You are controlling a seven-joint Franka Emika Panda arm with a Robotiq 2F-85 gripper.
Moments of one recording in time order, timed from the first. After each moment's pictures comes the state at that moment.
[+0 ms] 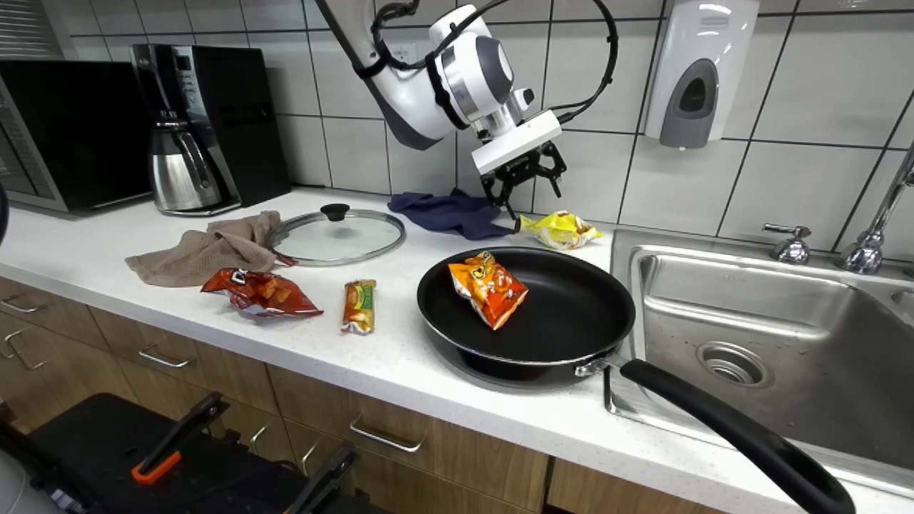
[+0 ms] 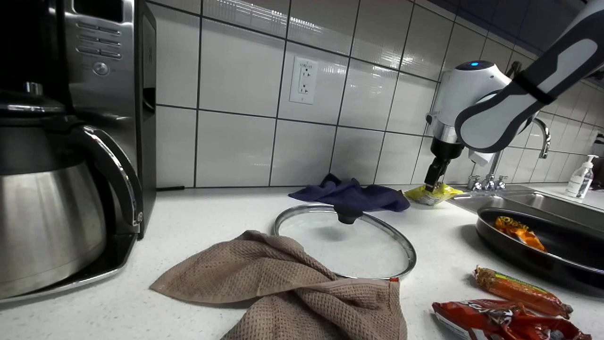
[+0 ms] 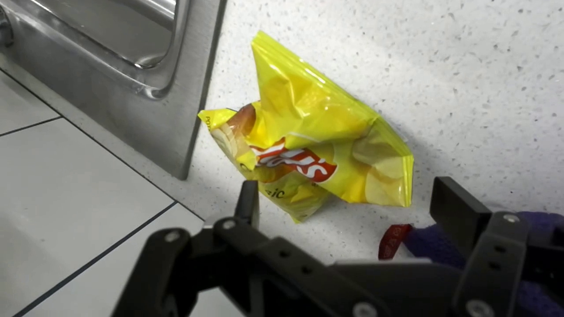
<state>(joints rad) -0.05 0.54 -0.23 -1.83 -0.53 2.72 -0.25</state>
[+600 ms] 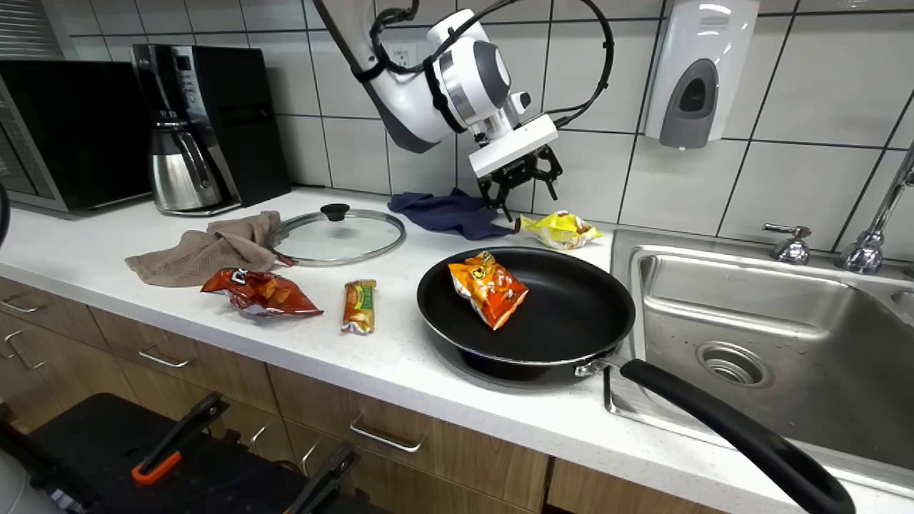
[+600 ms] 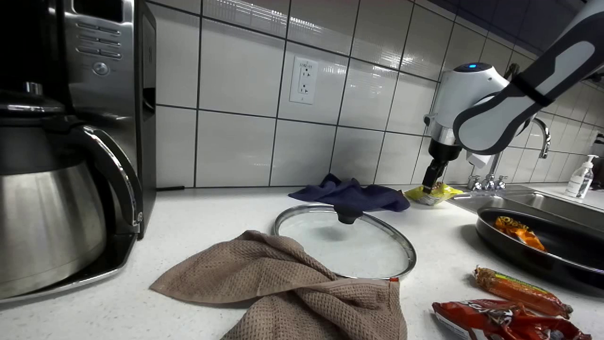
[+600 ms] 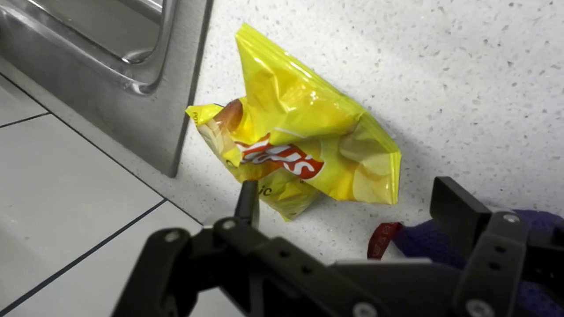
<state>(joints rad) -0.05 0.55 -0.22 -1.83 -0.53 2.72 -0.25</state>
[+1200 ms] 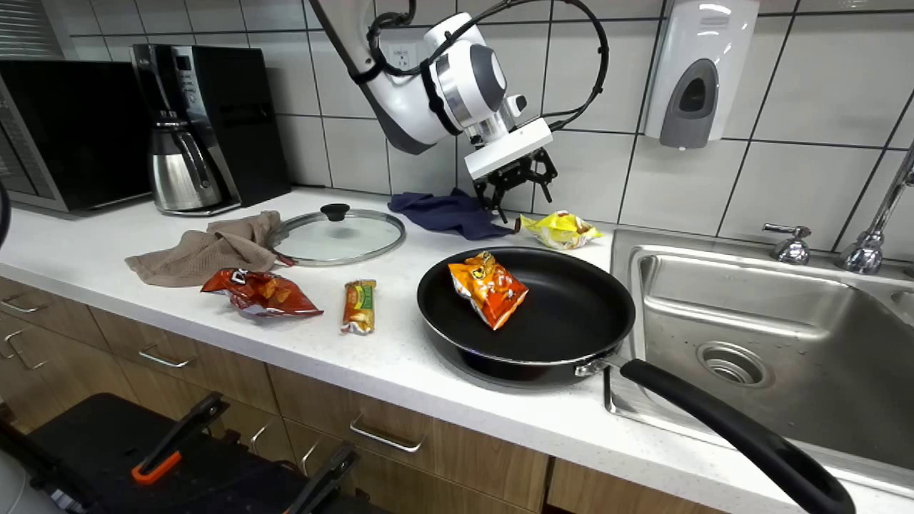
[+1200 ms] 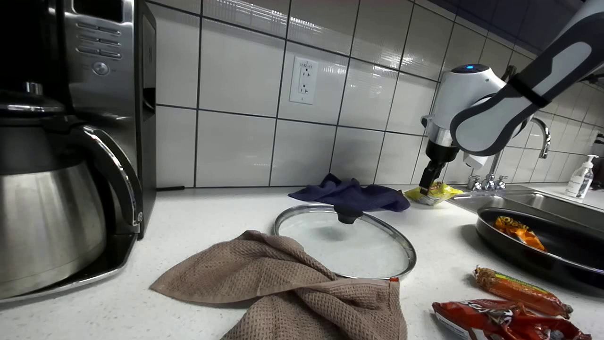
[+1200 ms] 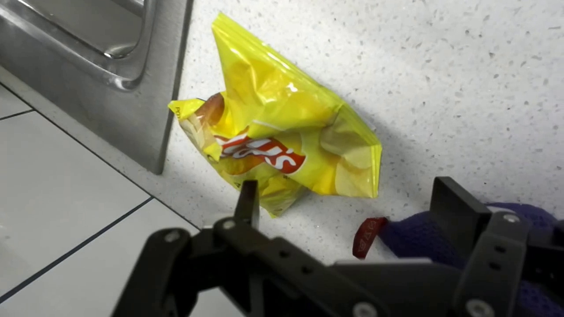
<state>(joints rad) -0.05 0.56 -0.21 -1.83 -0.52 2.72 -0.25</state>
